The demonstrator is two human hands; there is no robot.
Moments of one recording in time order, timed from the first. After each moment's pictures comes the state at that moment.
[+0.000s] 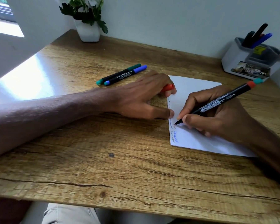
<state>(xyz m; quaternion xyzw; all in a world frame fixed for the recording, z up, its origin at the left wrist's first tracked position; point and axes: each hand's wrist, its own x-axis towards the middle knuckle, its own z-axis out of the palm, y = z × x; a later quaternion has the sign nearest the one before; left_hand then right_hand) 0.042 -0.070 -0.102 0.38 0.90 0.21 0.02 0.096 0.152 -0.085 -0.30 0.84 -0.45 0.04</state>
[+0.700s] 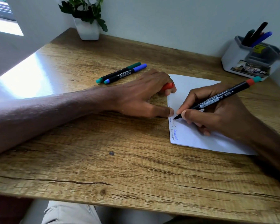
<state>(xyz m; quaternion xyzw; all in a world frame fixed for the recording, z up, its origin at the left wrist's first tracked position) 0.042 -0.069 -0.102 0.38 0.90 0.21 0.02 0.094 0.154 -0.085 -0.27 0.85 -0.46 0.03</state>
